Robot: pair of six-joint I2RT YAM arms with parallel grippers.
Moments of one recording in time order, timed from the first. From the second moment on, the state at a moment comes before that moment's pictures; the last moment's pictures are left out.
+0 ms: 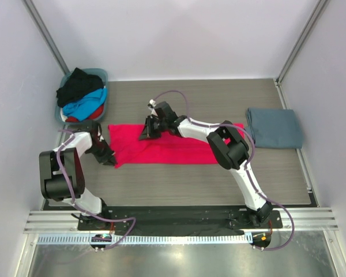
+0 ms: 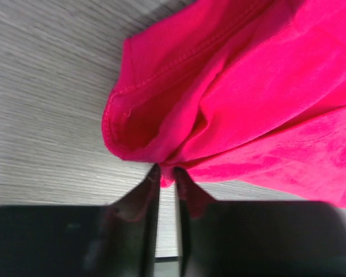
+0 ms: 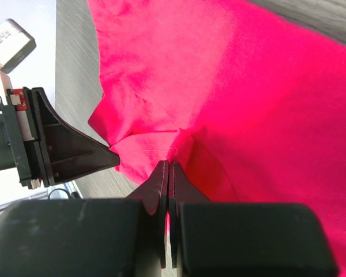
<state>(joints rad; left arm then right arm) 0.14 1.58 0.87 -0.68 0.19 -0.49 0.75 2.31 1.71 -0.04 -0.46 0.74</state>
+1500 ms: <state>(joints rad) 0.14 1.61 1.01 -0.75 0.21 -0.33 0.78 2.04 1.18 0.14 -0.42 0.81</state>
